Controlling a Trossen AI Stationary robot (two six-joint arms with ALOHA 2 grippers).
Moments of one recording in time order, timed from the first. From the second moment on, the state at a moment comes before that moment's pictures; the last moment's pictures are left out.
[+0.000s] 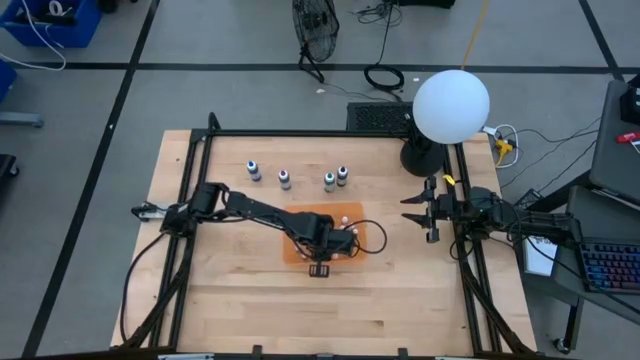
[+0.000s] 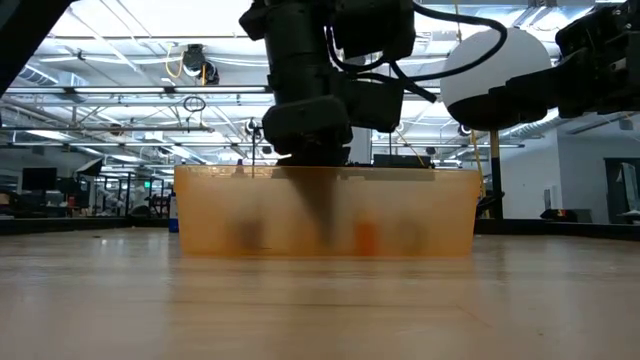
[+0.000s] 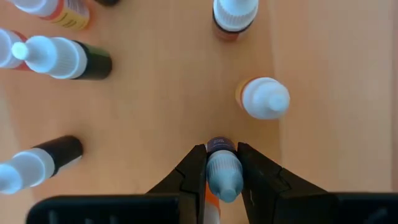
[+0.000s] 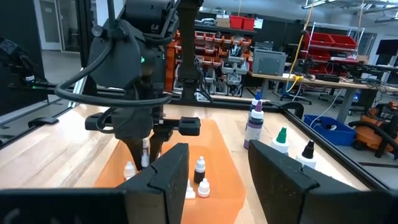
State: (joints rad) left arm -0.16 2.20 1.69 -0.85 -0.04 -0.09; right arm -0.13 0.02 0.01 0.04 -0.11 -0.09
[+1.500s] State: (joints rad) left arm -0.16 1.14 0.65 0.19 -0.03 0.00; right arm -0.13 0.03 0.01 0.04 -0.11 -0.09
